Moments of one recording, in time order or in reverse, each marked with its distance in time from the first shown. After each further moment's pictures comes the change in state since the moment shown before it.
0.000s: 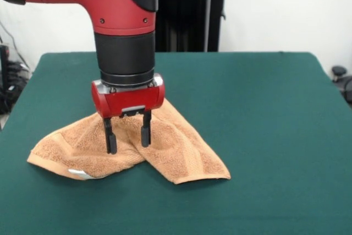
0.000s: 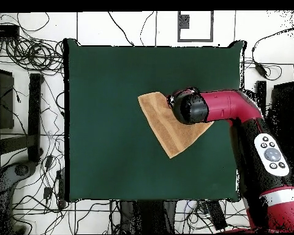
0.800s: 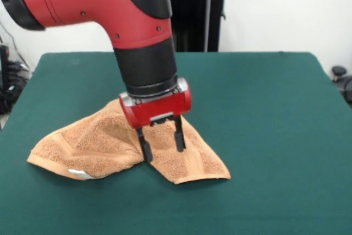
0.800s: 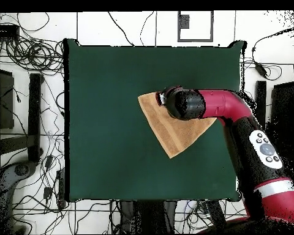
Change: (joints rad) arm -0.033 0.078 0.077 0.004 0.119 0.000 0.000
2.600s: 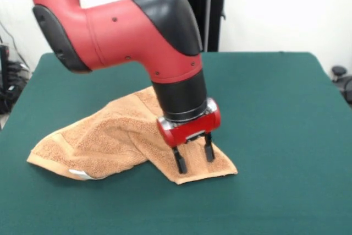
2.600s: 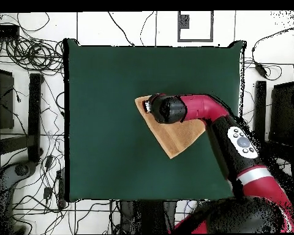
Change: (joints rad) arm 0.051 0.118 0.002 -0.011 -0.065 -0.018 0.000
